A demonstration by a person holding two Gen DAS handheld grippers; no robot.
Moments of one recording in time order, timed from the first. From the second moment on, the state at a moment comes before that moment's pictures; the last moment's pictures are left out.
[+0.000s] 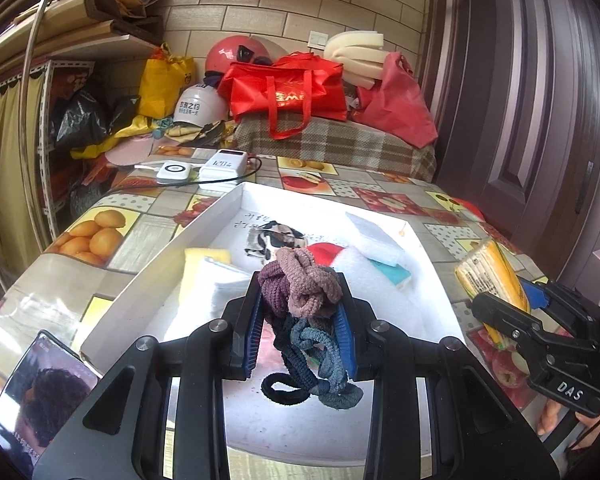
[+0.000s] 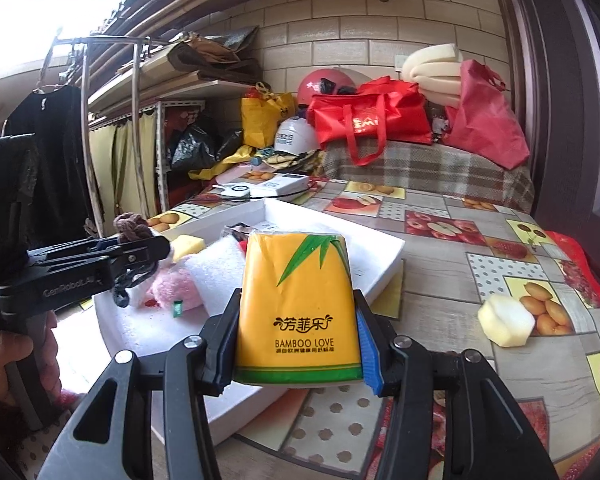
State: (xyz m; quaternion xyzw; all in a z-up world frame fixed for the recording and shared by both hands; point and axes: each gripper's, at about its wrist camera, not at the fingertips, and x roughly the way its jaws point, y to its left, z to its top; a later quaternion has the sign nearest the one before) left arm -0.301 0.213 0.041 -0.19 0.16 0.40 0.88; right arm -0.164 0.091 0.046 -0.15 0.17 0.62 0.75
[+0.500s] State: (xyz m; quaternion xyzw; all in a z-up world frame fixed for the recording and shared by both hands) left arm -0.306 0.228 0.037 -0.22 0.17 0.40 0.88; right arm -0.181 0.136 0.030 -0.23 0.21 0.64 0.70
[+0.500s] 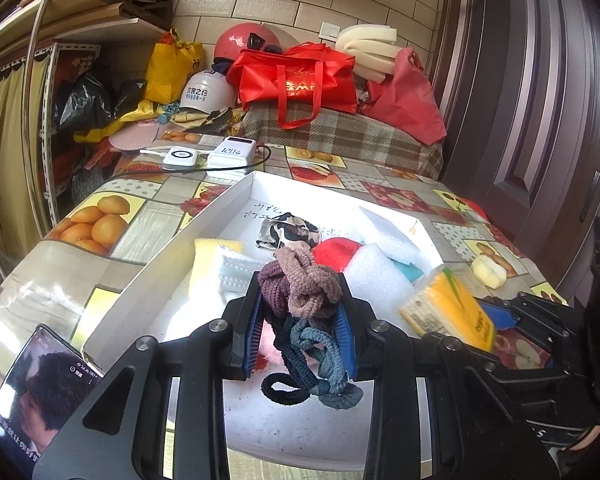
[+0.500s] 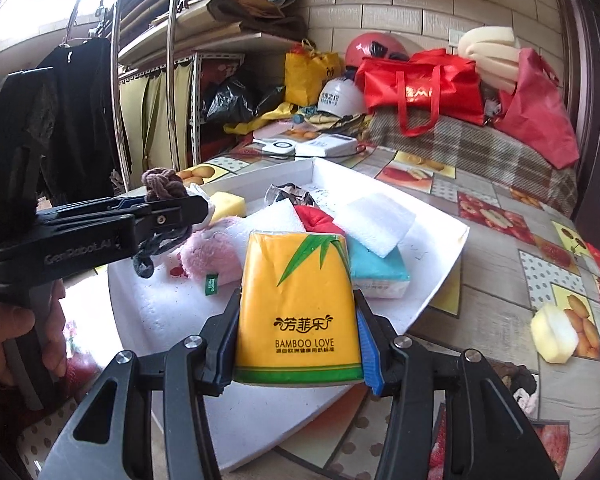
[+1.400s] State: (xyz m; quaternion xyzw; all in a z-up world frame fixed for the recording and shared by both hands) left arm -0.273 0.263 0.029 -0.18 0.22 0.44 0.85; right arm -0.171 0.183 0.028 -0.23 0.18 0.63 0.72
